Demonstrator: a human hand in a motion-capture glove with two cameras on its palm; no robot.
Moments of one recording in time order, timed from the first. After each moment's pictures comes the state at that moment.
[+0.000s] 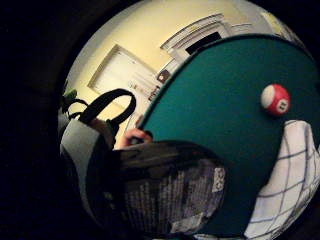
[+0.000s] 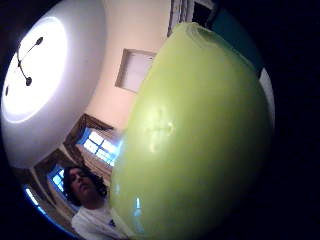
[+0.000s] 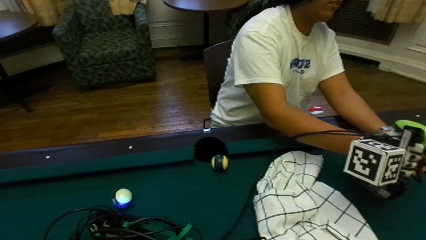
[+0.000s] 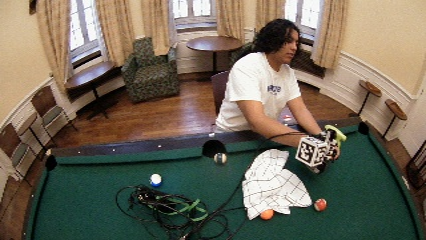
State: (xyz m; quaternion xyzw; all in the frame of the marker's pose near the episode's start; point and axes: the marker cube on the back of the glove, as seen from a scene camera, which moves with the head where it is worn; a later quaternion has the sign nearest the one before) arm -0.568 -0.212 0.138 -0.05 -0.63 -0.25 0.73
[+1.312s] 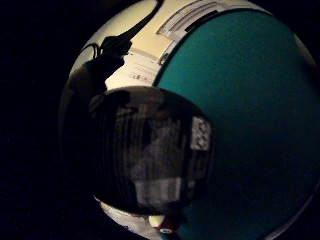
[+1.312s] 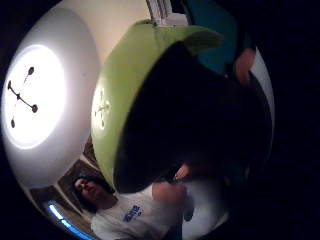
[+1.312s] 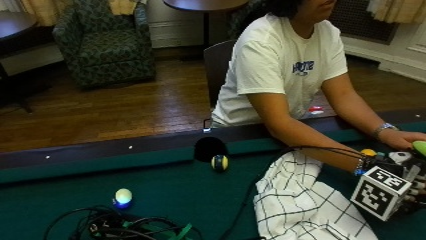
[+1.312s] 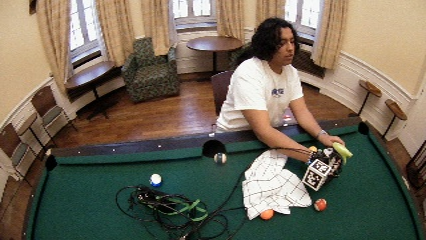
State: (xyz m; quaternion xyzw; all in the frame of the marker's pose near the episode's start) arm -0.589 -0.224 0.204 -0.17 -0.63 -0.24 0.72
